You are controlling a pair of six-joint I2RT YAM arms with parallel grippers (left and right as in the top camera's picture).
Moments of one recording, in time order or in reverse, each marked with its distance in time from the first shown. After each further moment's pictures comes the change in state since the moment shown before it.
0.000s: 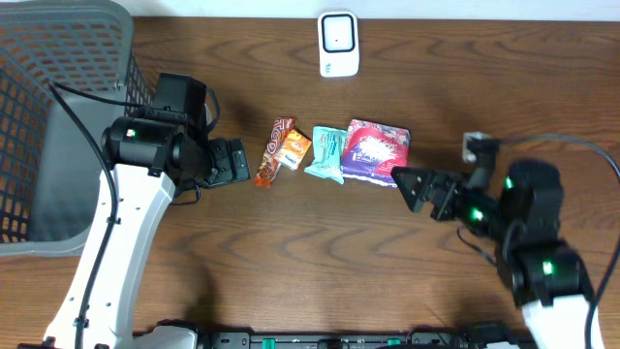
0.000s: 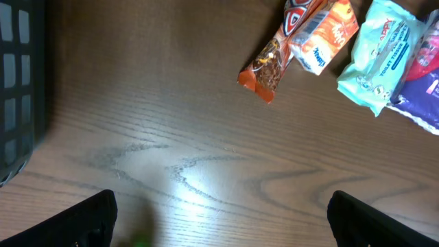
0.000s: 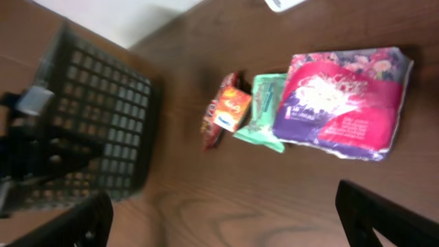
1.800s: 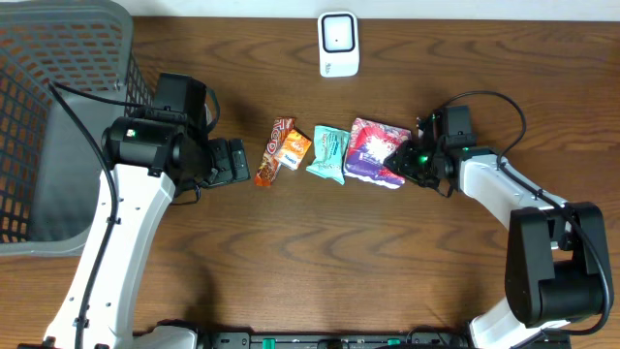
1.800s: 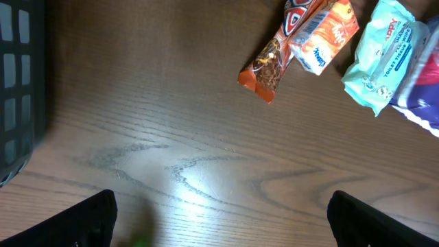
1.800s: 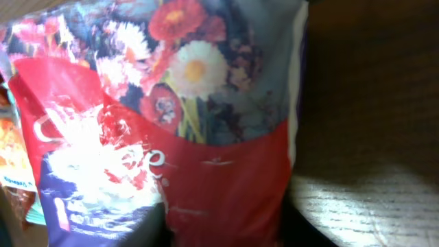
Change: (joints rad) left arm 0.000 0.000 0.000 0.000 0.000 0.000; right arm 0.003 0.859 0.118 0.241 0.163 0.024
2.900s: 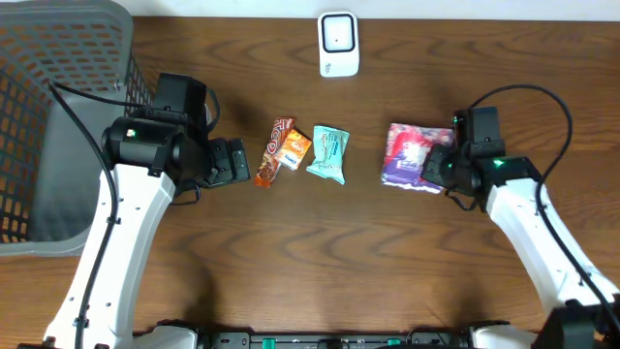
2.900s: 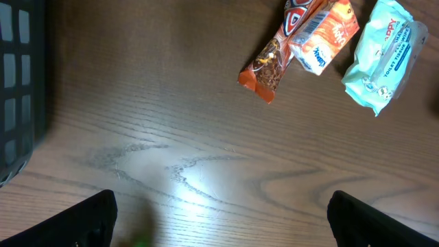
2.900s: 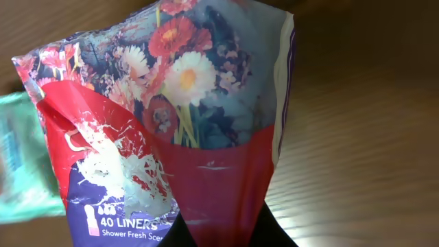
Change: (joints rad) left arm 0.000 0.000 0.000 0.000 0.000 0.000; right arm 0.000 -0.343 0.010 -0.328 0.406 -0.027
